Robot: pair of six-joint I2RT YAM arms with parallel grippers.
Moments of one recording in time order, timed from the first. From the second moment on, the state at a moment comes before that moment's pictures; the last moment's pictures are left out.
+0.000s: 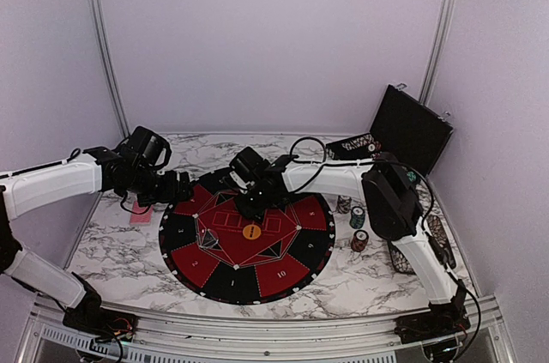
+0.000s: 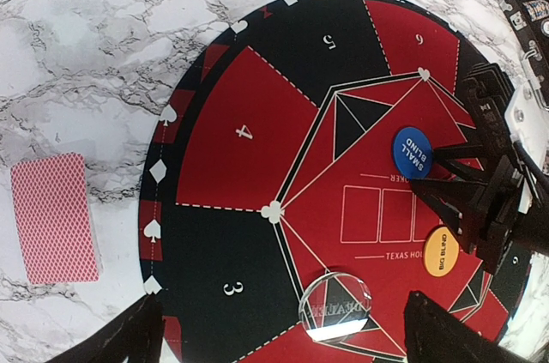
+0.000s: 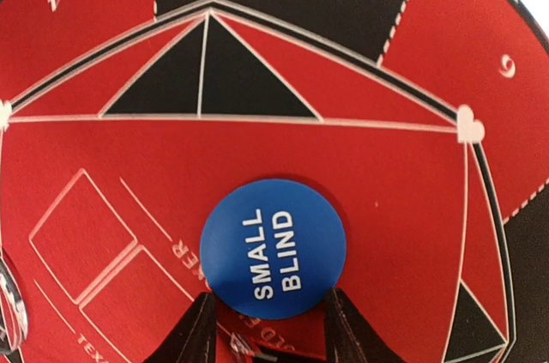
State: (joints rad) left arm -0.51 1.37 0.96 -0.55 -0.06 -0.54; right arm 0.92 2.44 2.01 -0.61 0.10 0.21
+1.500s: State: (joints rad) left arm -0.51 1.38 0.96 -0.55 -0.05 -0.54; right arm 0.93 2.60 2.31 -0.56 0.09 0.13
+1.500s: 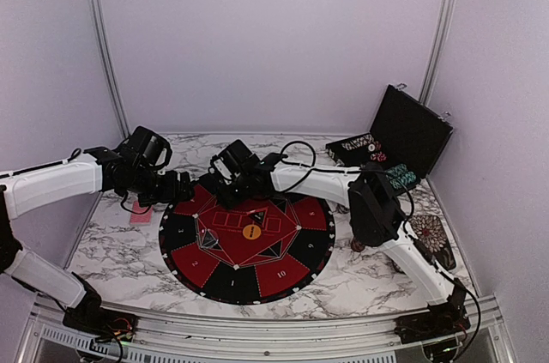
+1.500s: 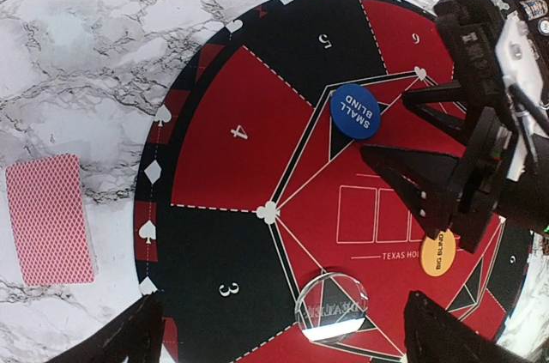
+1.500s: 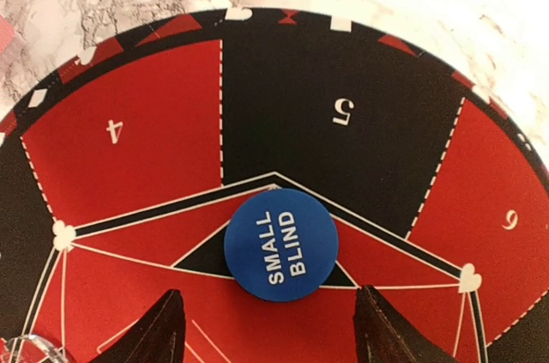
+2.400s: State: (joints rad) left arm -0.51 1.42 0.97 -0.51 -0.03 -0.54; right arm 0.98 2.26 1.85 -0.59 -0.02 0.24
